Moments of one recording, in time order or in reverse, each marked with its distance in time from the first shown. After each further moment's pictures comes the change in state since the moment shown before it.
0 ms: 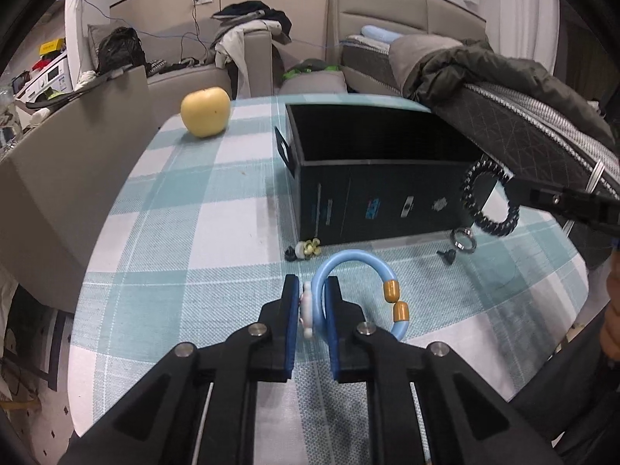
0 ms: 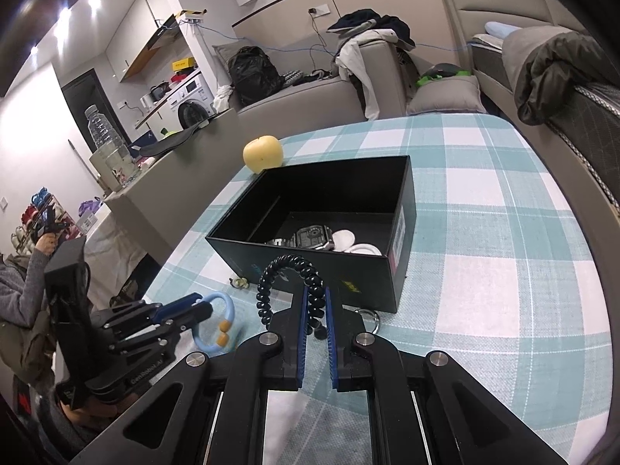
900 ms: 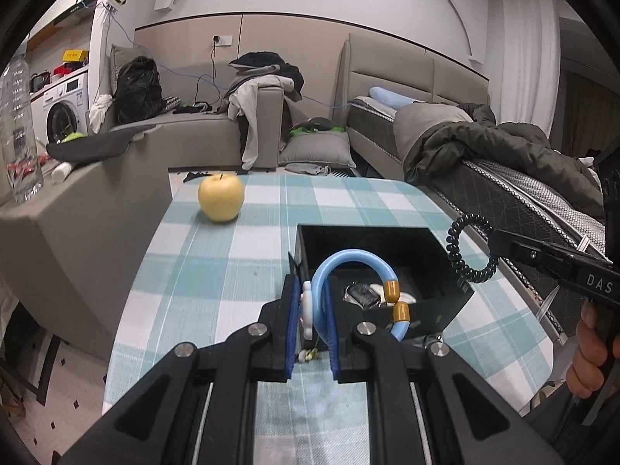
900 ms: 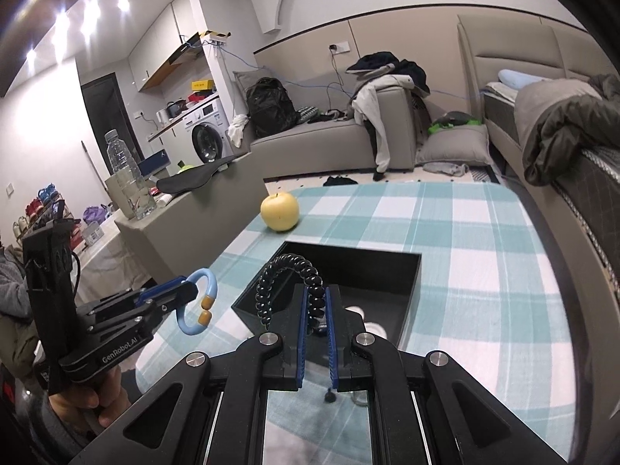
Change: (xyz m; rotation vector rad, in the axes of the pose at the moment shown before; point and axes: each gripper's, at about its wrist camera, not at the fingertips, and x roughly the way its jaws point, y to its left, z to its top) left arm -0.035 0.016 0.058 -0.075 -0.197 -0.027; right arm -0.026 0.018 0.050 -0.092 -0.129 -0.003
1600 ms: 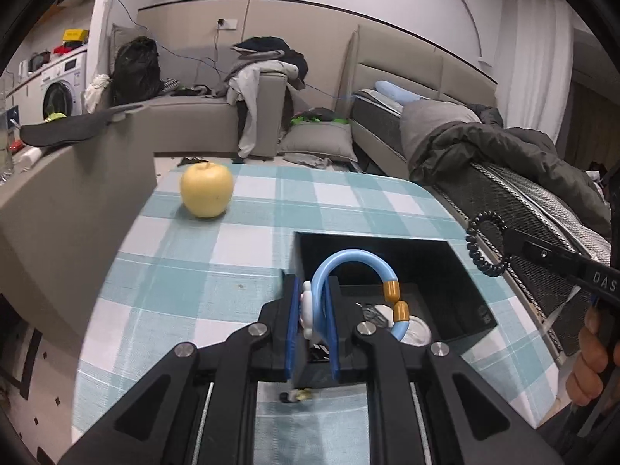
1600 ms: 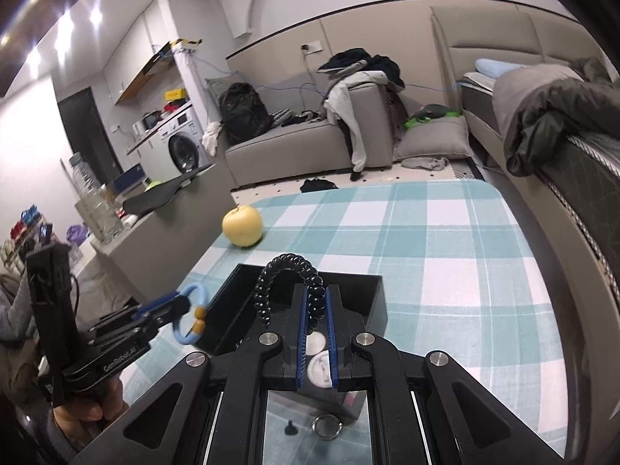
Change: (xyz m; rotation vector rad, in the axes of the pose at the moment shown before) left arm 0.042 0.011 0.008 -0.053 0.030 -0.008; right arm 0.029 -0.043 0.018 0.092 0.005 -0.053
